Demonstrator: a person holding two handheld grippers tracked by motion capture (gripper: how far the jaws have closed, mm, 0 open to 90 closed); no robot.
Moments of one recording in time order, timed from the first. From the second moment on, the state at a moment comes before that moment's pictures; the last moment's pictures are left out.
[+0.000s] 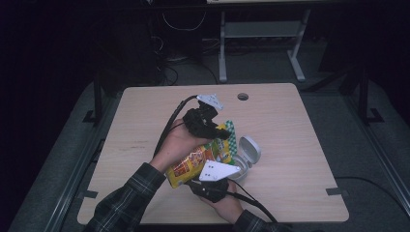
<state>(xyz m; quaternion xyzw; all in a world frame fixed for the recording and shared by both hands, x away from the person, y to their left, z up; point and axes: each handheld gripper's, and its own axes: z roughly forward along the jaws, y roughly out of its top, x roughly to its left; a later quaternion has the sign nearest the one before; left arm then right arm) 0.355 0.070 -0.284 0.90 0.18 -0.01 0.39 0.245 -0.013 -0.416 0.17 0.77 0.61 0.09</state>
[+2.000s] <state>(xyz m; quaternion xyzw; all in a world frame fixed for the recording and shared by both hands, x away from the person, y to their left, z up) 0.357 0.056 -0.287 0.91 0.19 -0.02 0.36 0.240 -0.014 -0.415 0.18 0.76 0.62 0.09</state>
